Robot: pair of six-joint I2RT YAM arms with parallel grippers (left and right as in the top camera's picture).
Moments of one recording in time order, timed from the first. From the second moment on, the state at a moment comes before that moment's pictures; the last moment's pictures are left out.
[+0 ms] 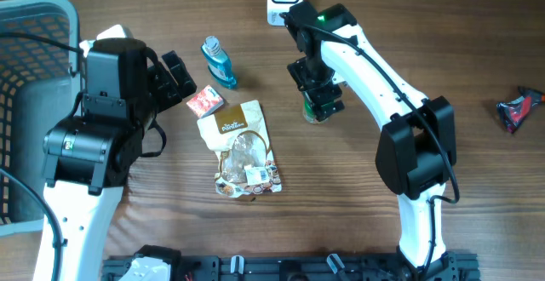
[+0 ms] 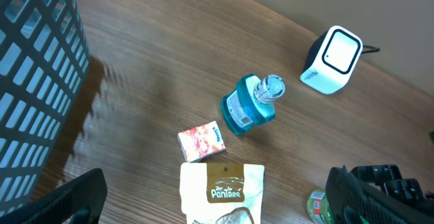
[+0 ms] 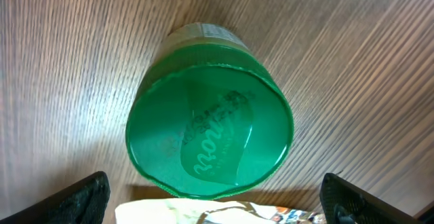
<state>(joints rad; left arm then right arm) -0.20 1.17 1.40 -1.01 -0.21 -0.58 0.48 2.19 1.94 -1.39 -0.06 1.63</state>
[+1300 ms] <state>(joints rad) -0.20 1.17 1.40 -1.01 -0.21 -0.58 0.48 2.18 1.74 -1.19 0.06 0.79</state>
